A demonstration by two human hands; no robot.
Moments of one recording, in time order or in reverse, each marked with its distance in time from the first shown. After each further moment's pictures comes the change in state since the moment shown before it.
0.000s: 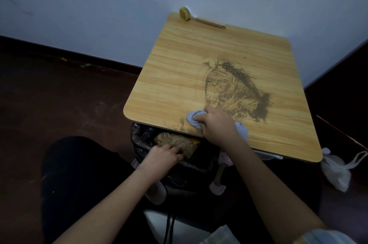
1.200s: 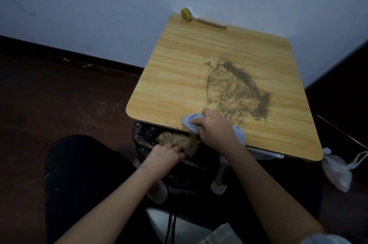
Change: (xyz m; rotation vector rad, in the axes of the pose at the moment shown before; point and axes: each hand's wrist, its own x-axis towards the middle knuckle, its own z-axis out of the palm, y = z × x) left_hand 0.000 0.001 0.002 0.042 0.033 -0.006; right_hand -0.011 -0.016 0.000 0.042 -0.028 0.003
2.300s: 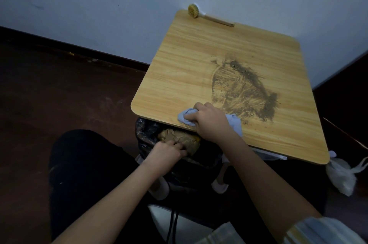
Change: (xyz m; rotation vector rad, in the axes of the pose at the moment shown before) left_hand -0.001 -0.005 0.002 -0.056 -0.028 -0.015; right_hand 0.029 -0.011 -0.001 -0.127 -0.061 -0.148
